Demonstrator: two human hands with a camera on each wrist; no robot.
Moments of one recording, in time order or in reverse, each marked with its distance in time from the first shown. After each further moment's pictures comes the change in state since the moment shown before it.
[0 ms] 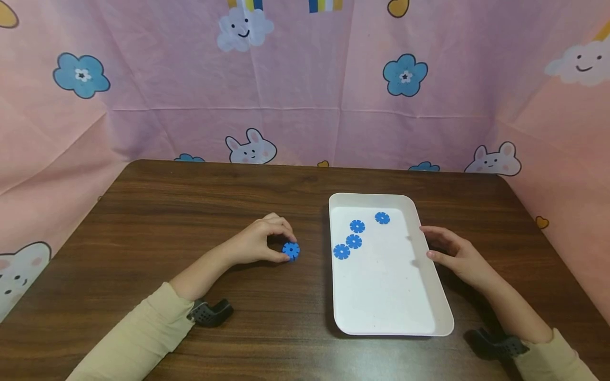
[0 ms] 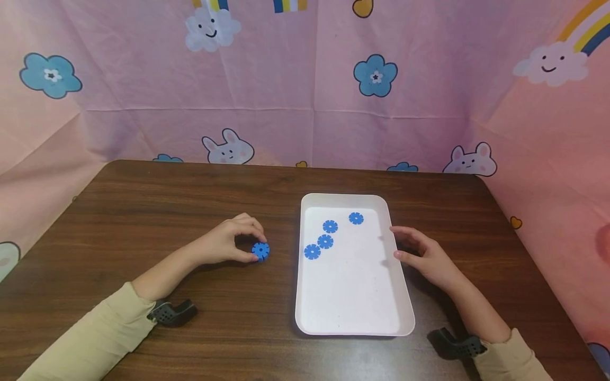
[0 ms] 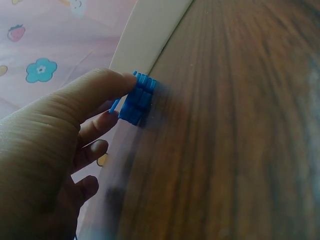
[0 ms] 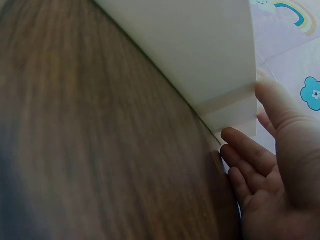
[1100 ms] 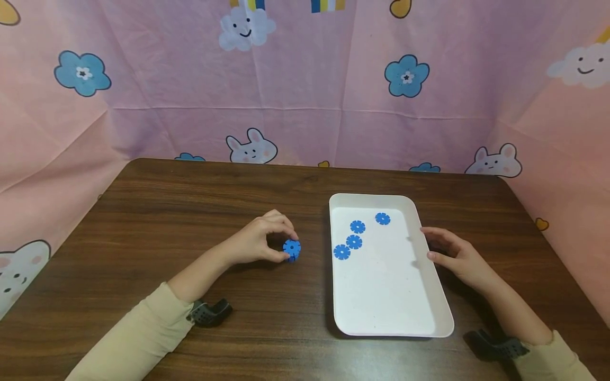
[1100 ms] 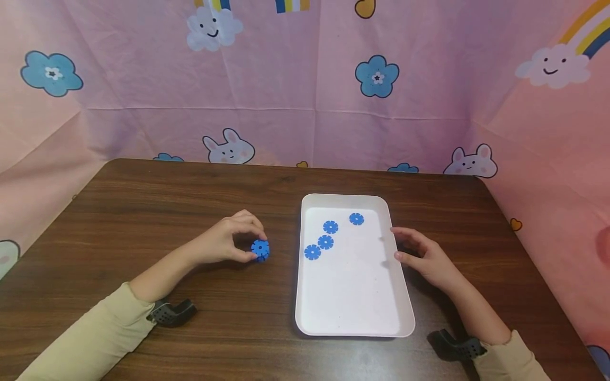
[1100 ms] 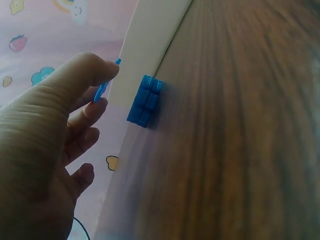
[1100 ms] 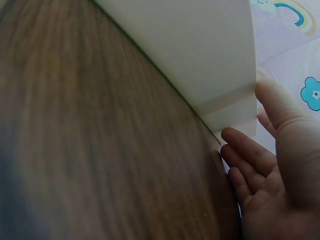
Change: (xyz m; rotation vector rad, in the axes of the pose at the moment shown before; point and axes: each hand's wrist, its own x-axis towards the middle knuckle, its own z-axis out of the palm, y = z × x) left_hand 0.000 0.011 -0.004 -0.055 0.049 0.049; right_hand -0.001 -0.004 0.000 -0.048 -0.003 0.036
